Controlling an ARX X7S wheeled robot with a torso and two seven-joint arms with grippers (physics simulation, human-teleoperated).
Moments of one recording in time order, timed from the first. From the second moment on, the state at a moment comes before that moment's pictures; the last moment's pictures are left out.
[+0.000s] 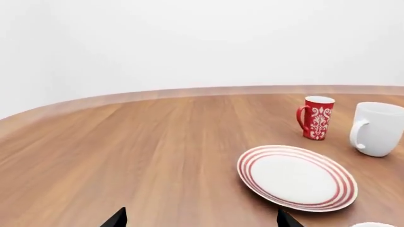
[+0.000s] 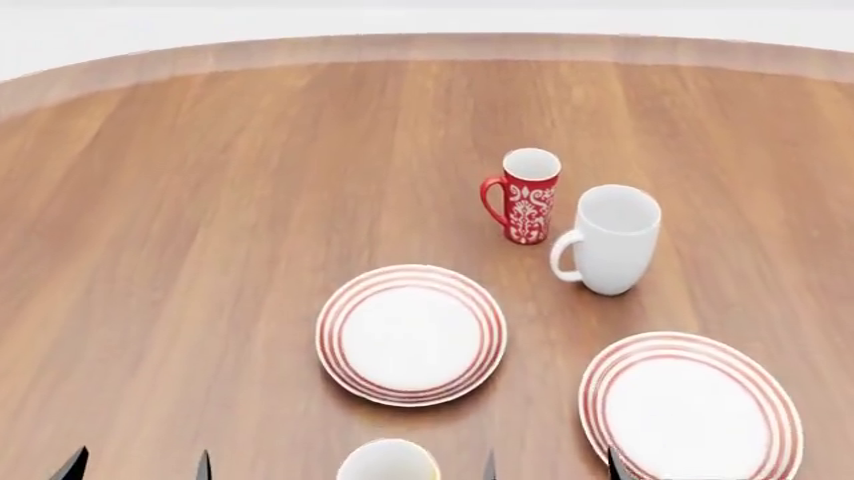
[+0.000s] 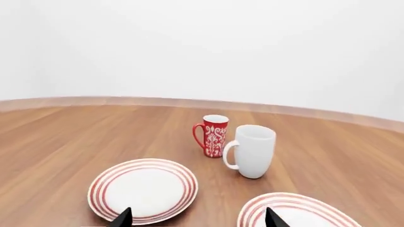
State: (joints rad) left arm 0.00 -0.13 0.16 0.01 -0.11 0.03 -0.18; right arm -0.03 0.15 -0.16 -0.16 0.09 0.04 0.13
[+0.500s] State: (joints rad) left arm -0.01 -0.15 0.18 0.00 -0.12 0.03 -0.19; right arm -0.02 0.17 -0.17 -0.15 0.10 0.04 0.15
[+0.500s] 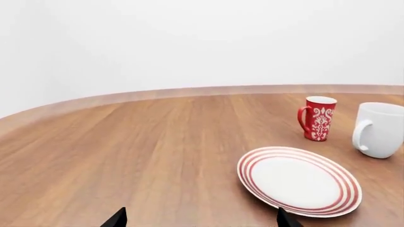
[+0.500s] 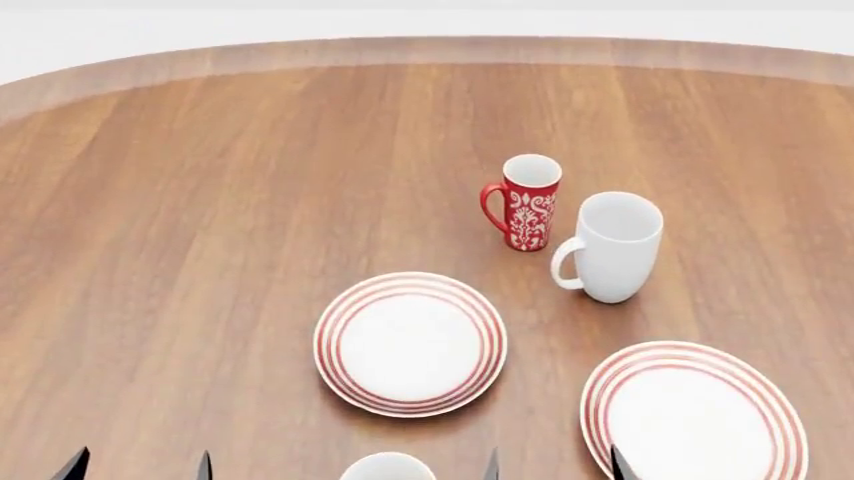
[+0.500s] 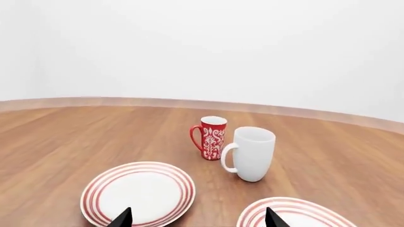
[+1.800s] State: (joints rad) left arm -0.04 -0.18 0.23 -0.06 -0.15 0.04 -0.22; right arm 0.03 0.57 -0.23 -0.20 0.44 0.15 -0.46
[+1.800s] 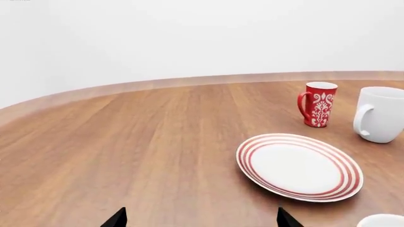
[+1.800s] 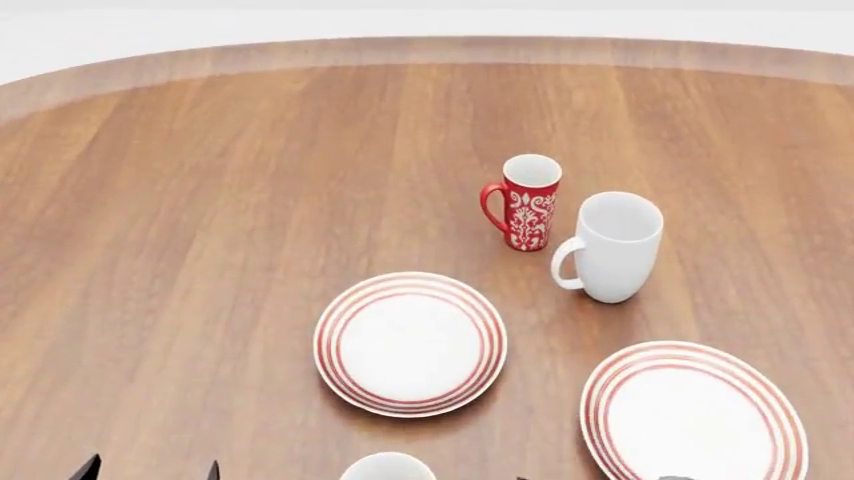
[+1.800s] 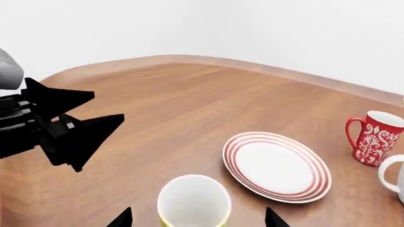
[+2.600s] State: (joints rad) left arm -0.04 -0.19 0.26 -0.08 -0.15 0.05 -0.24; right arm -0.03 0.65 -0.35 -0.21 0.40 0.16 -0.58
